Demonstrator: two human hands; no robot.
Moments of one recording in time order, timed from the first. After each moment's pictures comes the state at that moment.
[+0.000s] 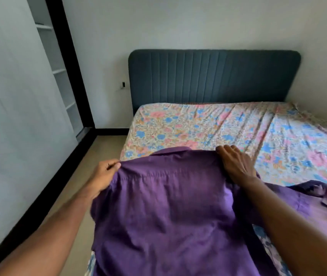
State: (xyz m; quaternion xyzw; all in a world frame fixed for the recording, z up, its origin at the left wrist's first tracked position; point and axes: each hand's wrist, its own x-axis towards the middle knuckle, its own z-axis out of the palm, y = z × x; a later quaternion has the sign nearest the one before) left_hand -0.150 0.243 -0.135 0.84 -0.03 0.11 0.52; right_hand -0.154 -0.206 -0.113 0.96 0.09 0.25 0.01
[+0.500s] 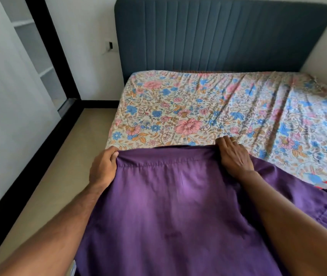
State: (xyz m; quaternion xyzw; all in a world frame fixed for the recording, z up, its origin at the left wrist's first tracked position) left_hand -0.056 0.214 -0.232 0.93 0.02 0.16 0.33; right_hand -0.059 -0.209 -0.205 0.98 0.06 0.17 0.02
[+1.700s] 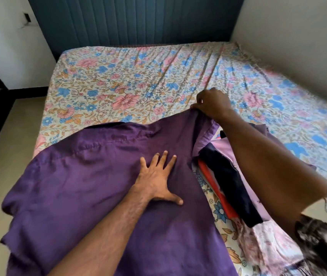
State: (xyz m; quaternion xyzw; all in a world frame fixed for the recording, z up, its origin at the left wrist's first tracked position) left_hand -0.214 -0.087 -0.227 0.93 -0.34 -0.14 0.03; right_hand -0.116 -0.349 -0.097 0.99 -0.07 0.11 -0.01
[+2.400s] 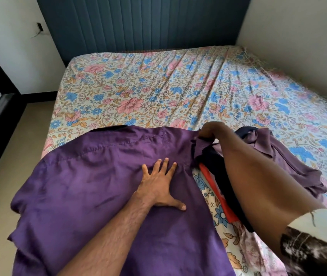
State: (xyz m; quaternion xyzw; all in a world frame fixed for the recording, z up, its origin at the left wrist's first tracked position) left_hand -0.227 -0.088 -0.226 0.93 -0.32 -0.17 0.03; right_hand -0.111 -0.353 -0.162 0.92 -0.23 -0.25 -0.19
